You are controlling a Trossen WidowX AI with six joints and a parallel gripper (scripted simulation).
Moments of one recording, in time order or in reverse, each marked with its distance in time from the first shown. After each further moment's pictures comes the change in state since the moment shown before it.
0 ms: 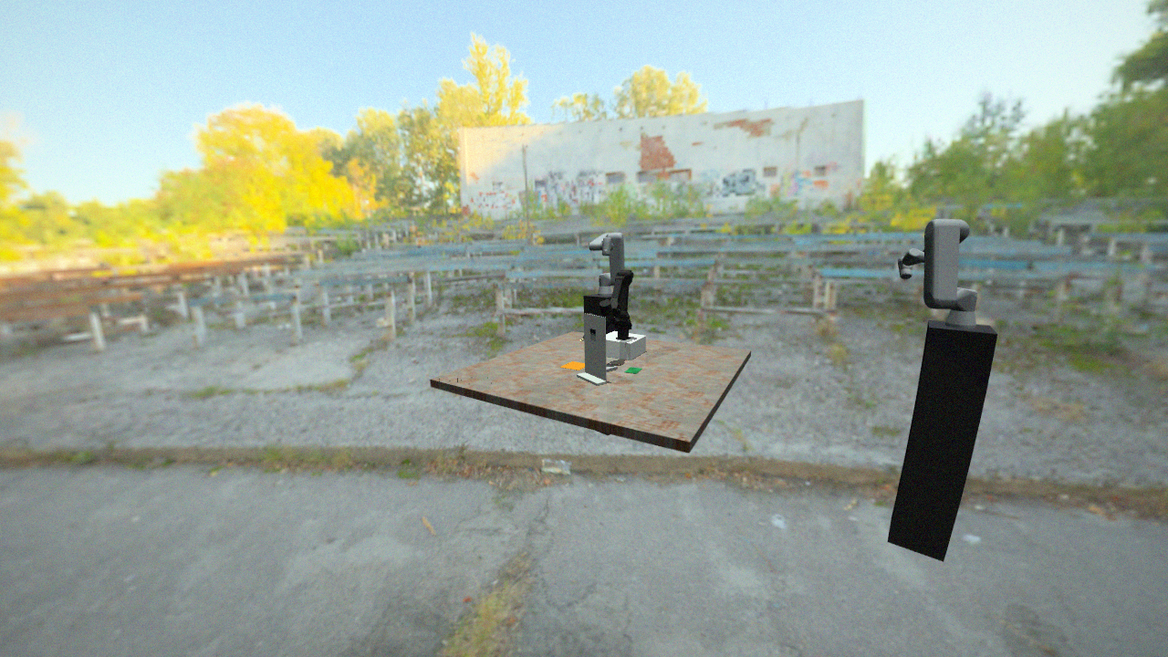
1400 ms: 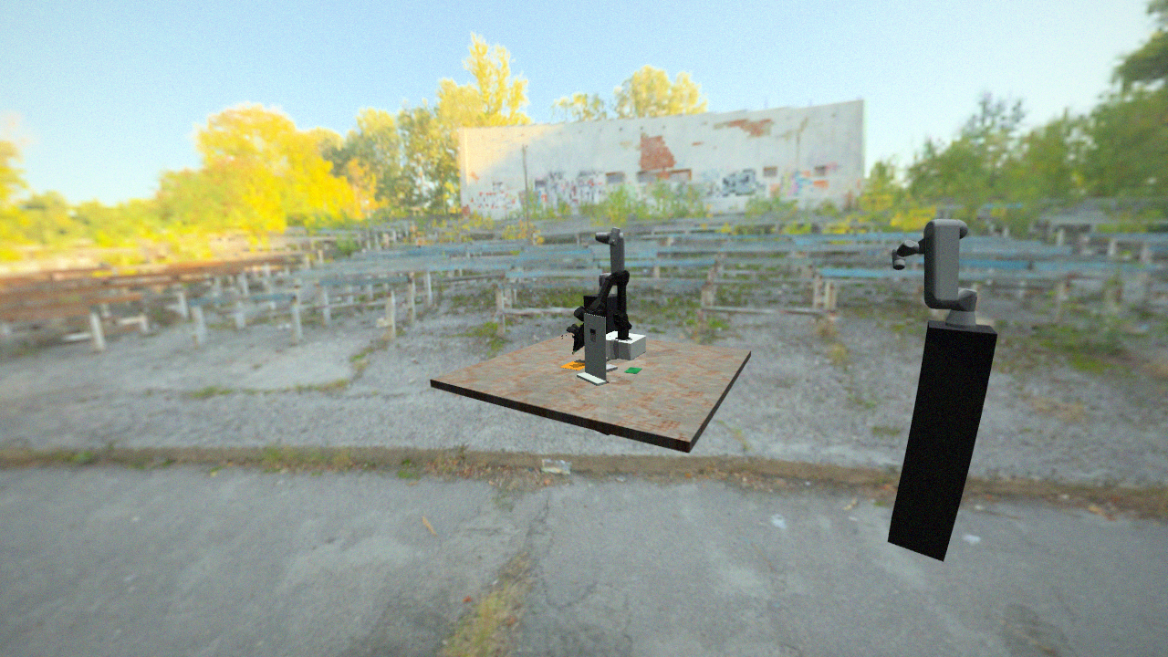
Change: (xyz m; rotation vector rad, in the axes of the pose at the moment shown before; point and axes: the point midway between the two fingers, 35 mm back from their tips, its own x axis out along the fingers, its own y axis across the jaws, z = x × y) arm 0.018 -0.103 0.103 0.225 0.002 -0.487
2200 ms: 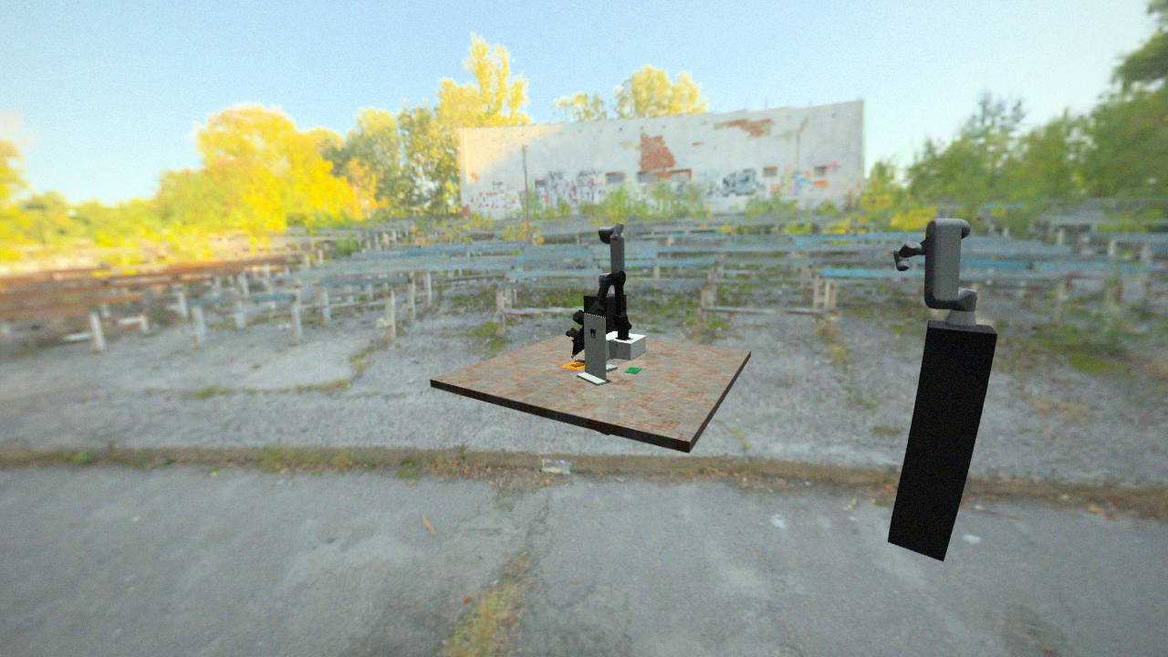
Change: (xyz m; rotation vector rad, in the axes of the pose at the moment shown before) arm 0.019 -0.010 0.004 0.013 0.005 -0.010
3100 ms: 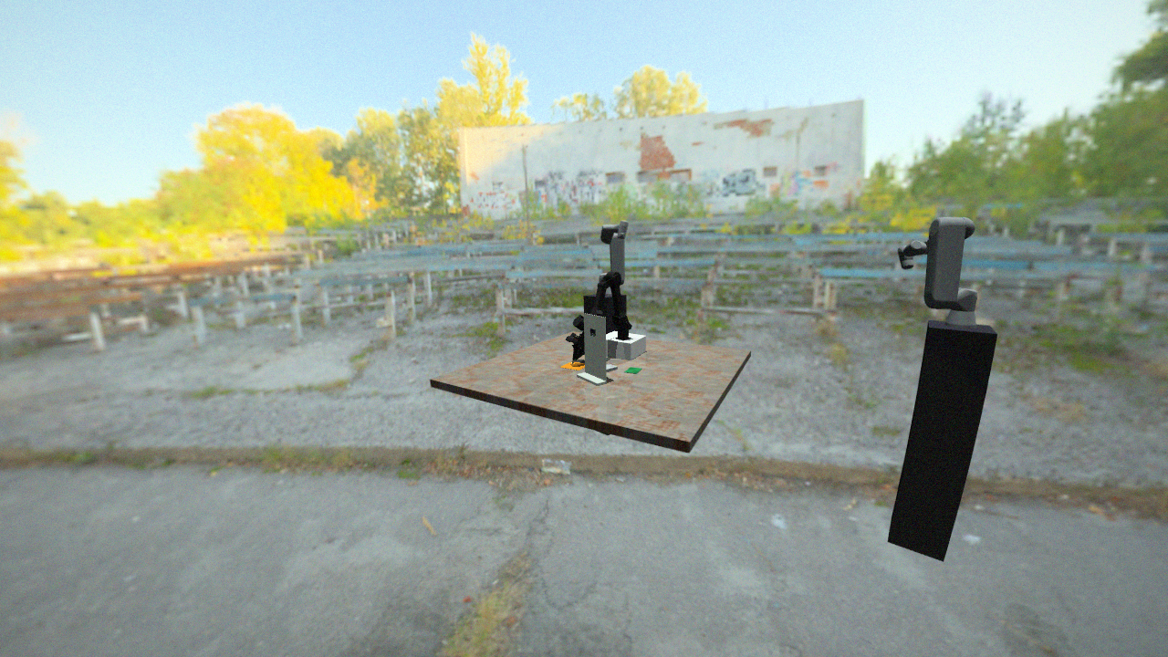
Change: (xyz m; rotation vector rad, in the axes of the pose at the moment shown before) arm 0.023 -0.018 -0.001 -0.004 0.003 0.000
